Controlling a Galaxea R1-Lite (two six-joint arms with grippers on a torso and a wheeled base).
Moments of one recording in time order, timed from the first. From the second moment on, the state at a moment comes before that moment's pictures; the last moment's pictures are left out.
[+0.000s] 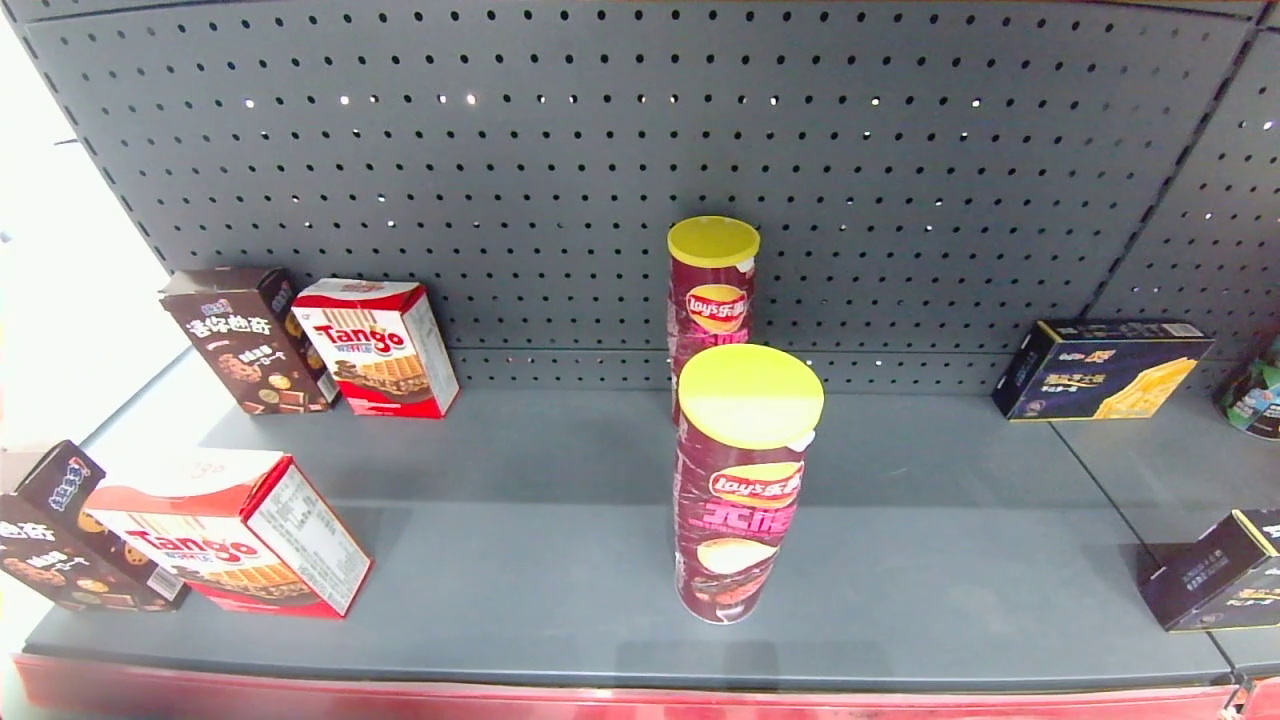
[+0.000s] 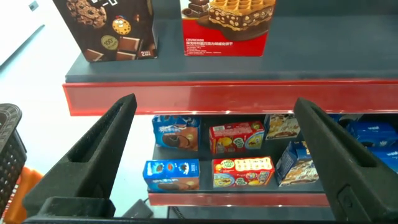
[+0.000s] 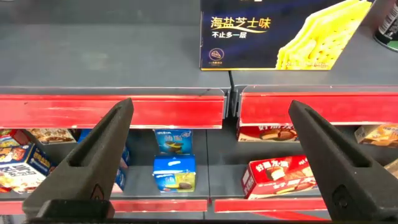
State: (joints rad) left arm 0.00 0.00 0.00 0.00 -0.01 0.01; right arm 0.00 0.00 0.00 0.00 -0.04 -0.01
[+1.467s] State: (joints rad) left arm 0.00 0.01 0.00 0.00 -0.01 0.01; right arm 0.00 0.00 0.00 0.00 -0.04 -0.01
